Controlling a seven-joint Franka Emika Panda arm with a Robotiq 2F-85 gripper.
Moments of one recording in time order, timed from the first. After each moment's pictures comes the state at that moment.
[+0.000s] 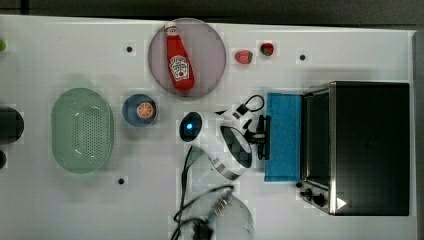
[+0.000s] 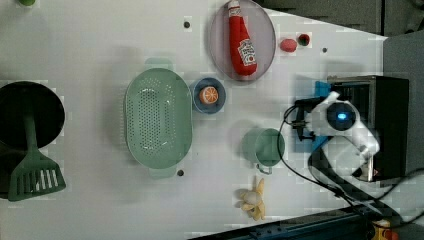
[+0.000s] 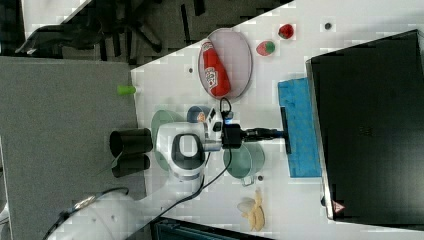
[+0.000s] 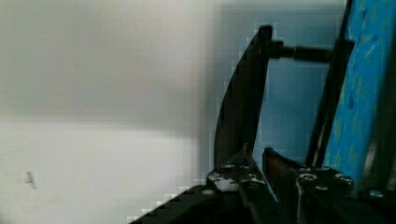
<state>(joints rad) 0.19 0.47 -0.24 -2.29 -0.85 0.89 -0.16</state>
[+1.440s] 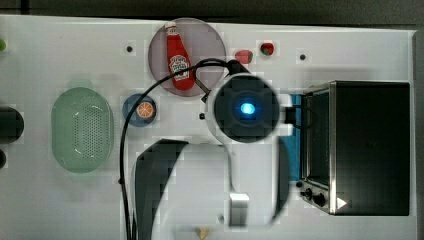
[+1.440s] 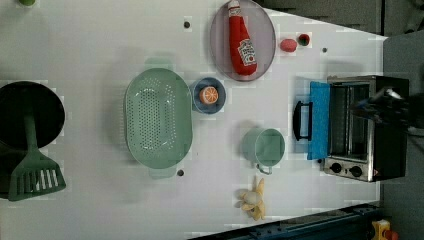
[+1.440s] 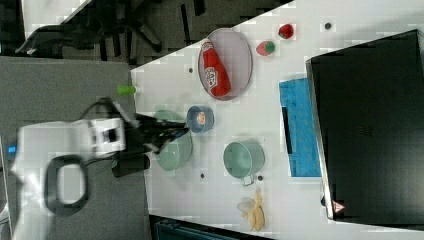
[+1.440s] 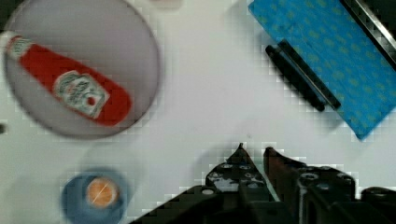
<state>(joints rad) 0.23 -0.12 -0.25 -2.07 -0.04 0.40 -0.03</state>
